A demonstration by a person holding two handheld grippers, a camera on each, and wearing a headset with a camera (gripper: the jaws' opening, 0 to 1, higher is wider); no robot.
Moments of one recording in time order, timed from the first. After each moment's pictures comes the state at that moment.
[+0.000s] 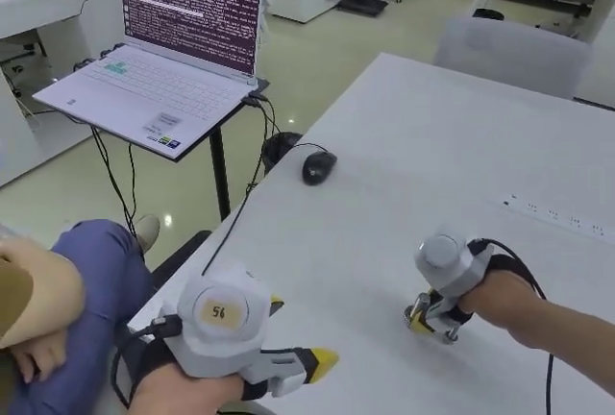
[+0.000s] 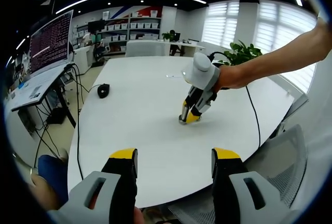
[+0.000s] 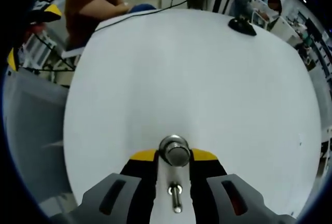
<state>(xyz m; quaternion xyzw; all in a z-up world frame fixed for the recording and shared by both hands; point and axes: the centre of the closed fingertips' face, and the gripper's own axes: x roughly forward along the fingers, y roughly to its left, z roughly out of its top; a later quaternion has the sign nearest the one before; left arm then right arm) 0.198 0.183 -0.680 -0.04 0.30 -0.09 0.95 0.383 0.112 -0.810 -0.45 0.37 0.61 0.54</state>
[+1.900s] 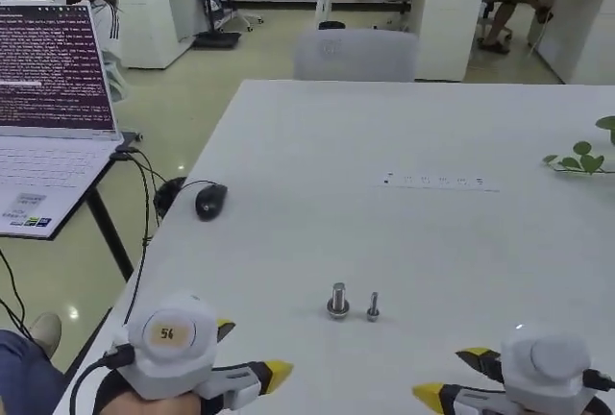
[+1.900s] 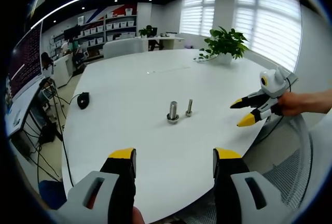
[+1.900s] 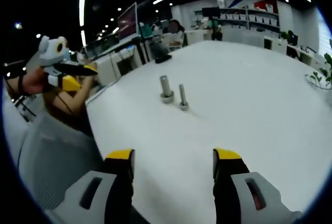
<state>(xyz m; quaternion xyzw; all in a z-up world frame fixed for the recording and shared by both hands) 0.224 0.168 -0.695 0.02 0.32 -0.17 0.93 0.300 -0.047 -0.768 -0.08 0.32 0.48 0.82</state>
